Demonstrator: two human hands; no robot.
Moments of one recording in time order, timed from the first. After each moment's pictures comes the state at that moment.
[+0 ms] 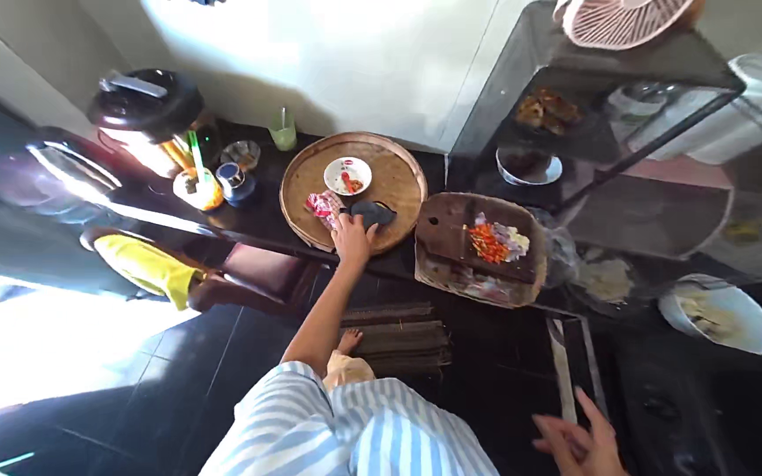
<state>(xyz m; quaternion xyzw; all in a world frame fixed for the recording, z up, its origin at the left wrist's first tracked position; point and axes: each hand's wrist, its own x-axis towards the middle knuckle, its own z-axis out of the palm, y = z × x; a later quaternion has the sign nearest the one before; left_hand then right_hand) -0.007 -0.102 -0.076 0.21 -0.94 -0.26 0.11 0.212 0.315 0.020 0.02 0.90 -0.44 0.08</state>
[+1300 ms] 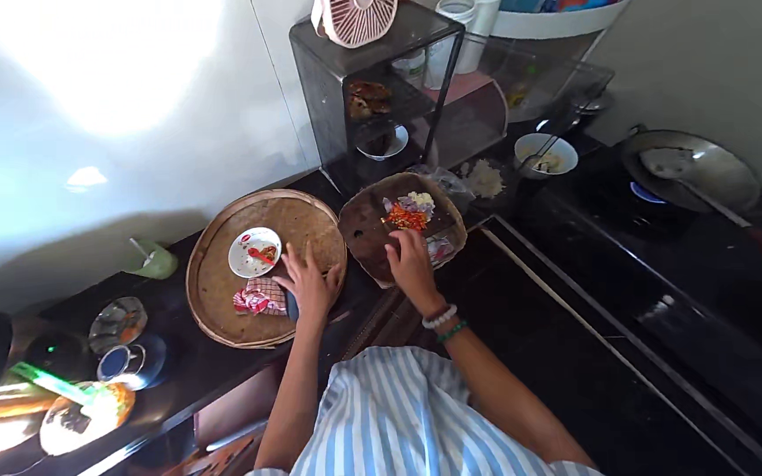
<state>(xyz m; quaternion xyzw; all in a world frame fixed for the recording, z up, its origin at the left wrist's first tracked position) -0.054 -0.111 -0.045 -0.06 -0.97 -0.24 0.06 -0.013 0.108 -0.031 0.12 0.93 -0.32 -0.13</state>
